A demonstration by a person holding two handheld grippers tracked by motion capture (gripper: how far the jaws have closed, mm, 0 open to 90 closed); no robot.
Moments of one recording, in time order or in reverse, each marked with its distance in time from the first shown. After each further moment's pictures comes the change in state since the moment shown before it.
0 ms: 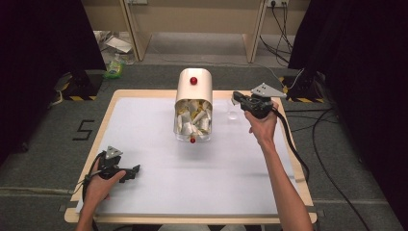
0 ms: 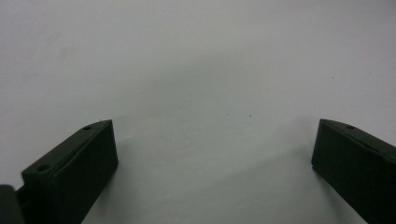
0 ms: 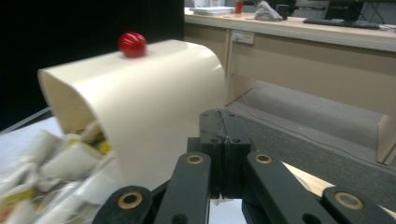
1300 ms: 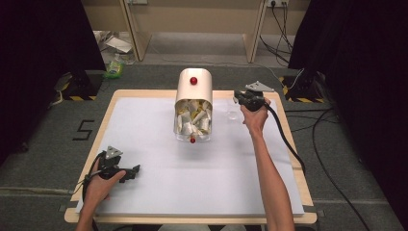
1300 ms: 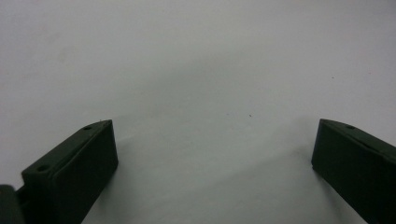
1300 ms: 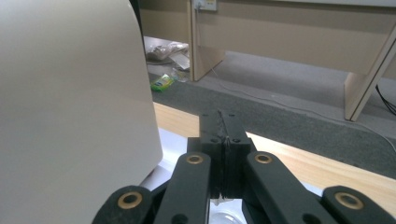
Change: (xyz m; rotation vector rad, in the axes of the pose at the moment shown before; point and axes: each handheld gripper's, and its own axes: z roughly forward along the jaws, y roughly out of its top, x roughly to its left) left arm 0.000 0.000 0.000 0.000 0.000 0.000; right arm -0.043 -0.039 0.068 0.100 -0.135 0.083
